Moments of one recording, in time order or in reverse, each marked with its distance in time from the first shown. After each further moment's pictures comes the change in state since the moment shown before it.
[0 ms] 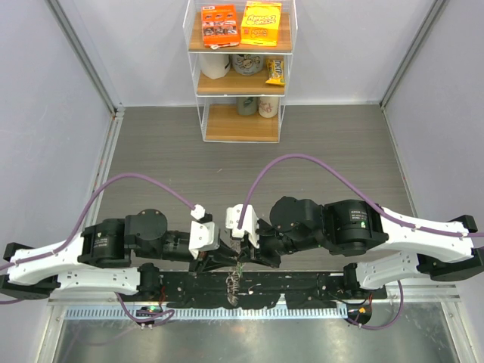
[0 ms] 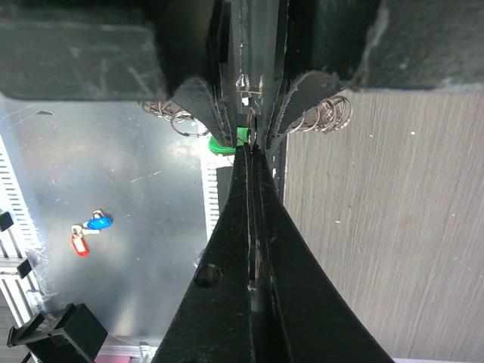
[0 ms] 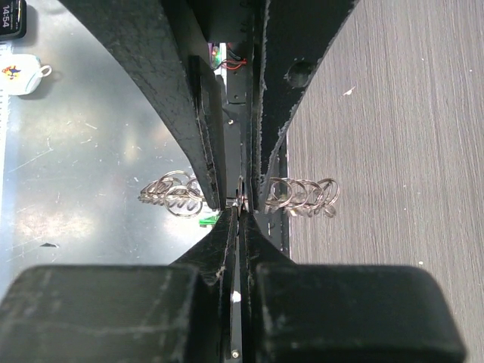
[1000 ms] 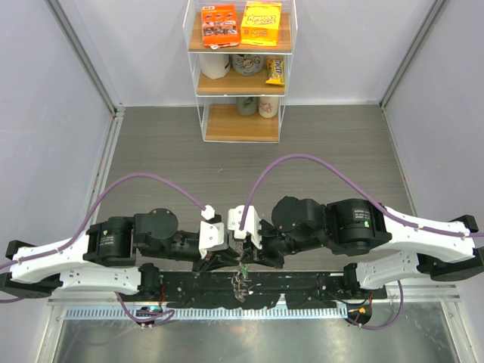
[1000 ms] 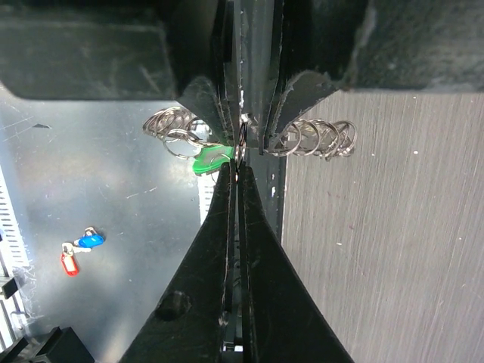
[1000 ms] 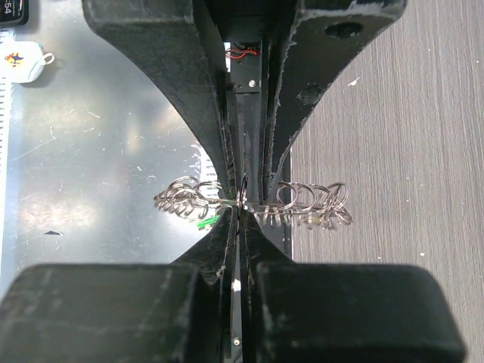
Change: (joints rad) left arm 0.000 0.063 0.031 -0.063 -0.006 0.000; right arm 0.000 0.001 0.021 -0.048 -0.008 -0.003
